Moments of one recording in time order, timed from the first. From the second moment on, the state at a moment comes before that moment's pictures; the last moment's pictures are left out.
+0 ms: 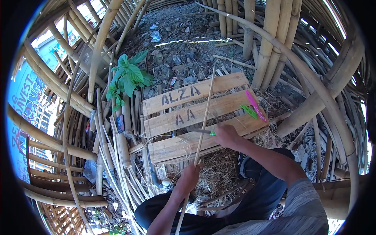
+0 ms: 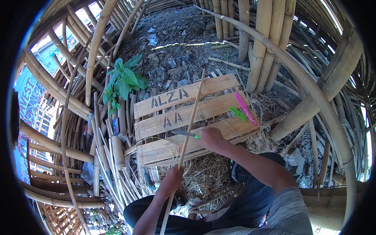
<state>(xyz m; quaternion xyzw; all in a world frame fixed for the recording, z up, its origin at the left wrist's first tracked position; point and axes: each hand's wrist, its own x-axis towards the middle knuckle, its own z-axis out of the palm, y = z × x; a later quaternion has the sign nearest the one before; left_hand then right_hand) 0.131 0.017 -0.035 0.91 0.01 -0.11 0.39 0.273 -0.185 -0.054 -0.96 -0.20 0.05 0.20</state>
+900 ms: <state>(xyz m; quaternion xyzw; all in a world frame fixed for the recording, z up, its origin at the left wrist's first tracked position) 0.039 0.035 -0.030 0.83 0.10 -0.24 0.49 0.282 -0.185 -0.062 -0.97 -0.19 0.07 0.15</state>
